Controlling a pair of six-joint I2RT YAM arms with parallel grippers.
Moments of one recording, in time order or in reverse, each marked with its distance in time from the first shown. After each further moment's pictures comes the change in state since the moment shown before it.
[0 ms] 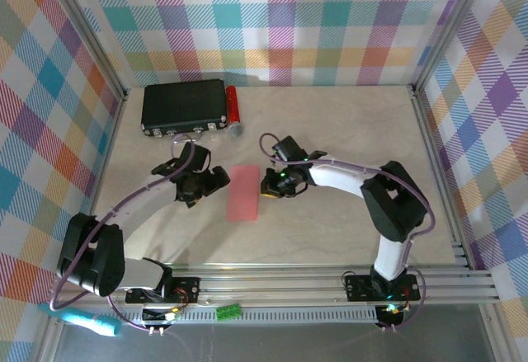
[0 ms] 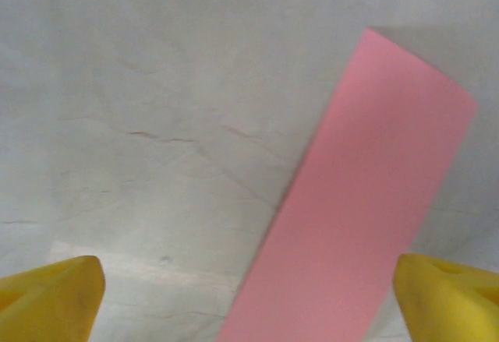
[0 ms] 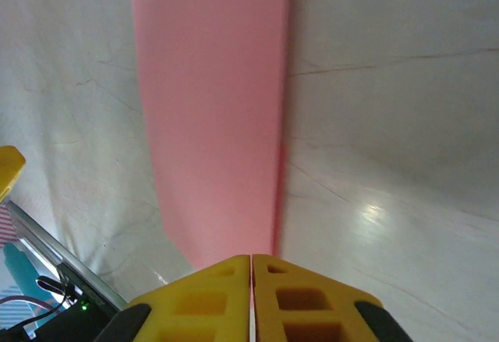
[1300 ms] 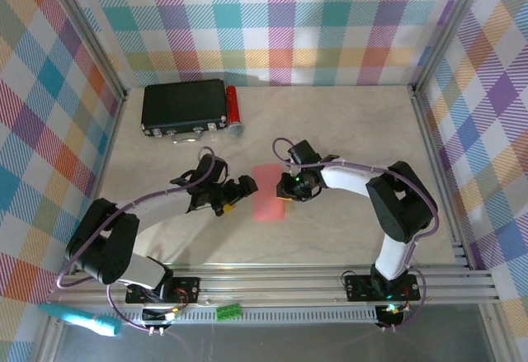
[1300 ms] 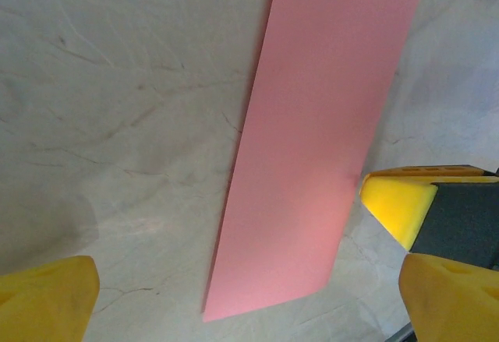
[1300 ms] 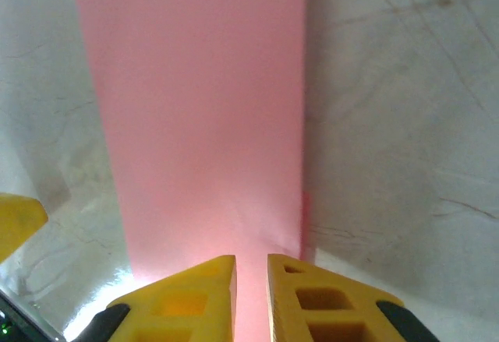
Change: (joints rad) left arm -0.154 0.126 -0.113 0.394 0.327 -0.079; right arm -0.097 -0.064 -0.161 0.011 0.050 -0.105
